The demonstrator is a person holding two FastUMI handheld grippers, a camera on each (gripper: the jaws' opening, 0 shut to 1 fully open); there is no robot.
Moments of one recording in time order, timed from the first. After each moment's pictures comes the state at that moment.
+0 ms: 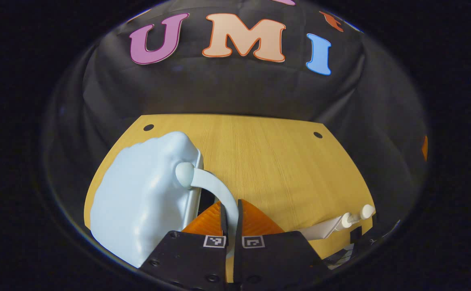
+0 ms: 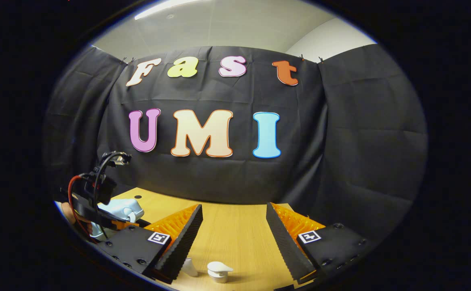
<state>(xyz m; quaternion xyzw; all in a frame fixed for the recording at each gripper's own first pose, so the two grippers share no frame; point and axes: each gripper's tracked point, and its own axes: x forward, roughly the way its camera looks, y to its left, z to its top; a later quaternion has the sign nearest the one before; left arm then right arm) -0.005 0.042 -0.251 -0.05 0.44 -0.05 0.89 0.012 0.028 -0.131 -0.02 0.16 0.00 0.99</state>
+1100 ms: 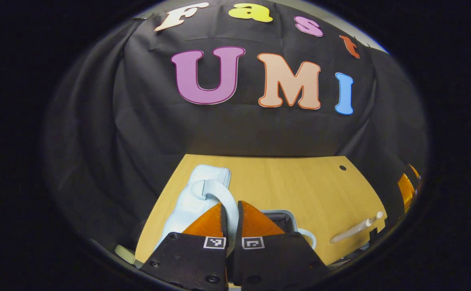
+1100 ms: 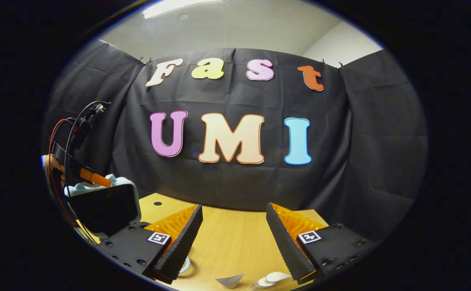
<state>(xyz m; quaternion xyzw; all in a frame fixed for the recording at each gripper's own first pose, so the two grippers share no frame) 0.040 0.267 -0.148 0.00 0.35 0.01 0.94 0.040 0.160 -0.142 -0.01 0.14 0.04 0.99</state>
